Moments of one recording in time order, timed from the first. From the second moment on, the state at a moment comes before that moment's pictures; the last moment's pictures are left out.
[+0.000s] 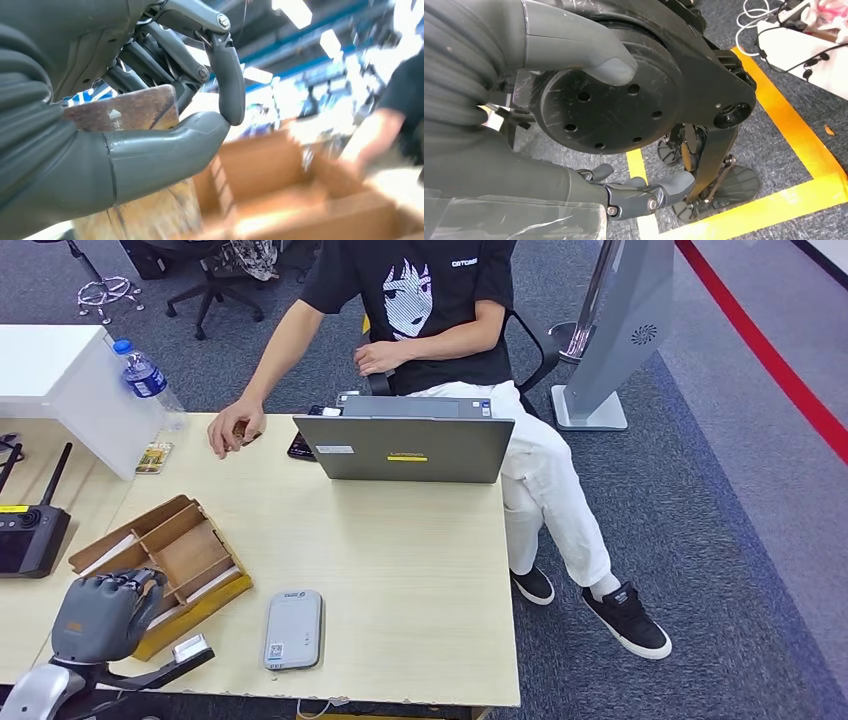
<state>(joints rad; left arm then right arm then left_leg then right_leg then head) 0.10 0.56 -0.22 -1.41 -0.99 0.69 -0.22 -0.01 0.01 1.01 0.01 -1.53 0.11 -0.22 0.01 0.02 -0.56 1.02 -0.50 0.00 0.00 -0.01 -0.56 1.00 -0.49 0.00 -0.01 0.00</state>
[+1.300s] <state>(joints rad) -0.35 0.54 -0.26 -1.35 -0.91 0.60 -0.15 -0.03 0.01 1.08 0.01 -1.53 0.12 -0.23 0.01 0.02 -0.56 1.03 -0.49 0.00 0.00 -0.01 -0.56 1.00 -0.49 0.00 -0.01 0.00</state>
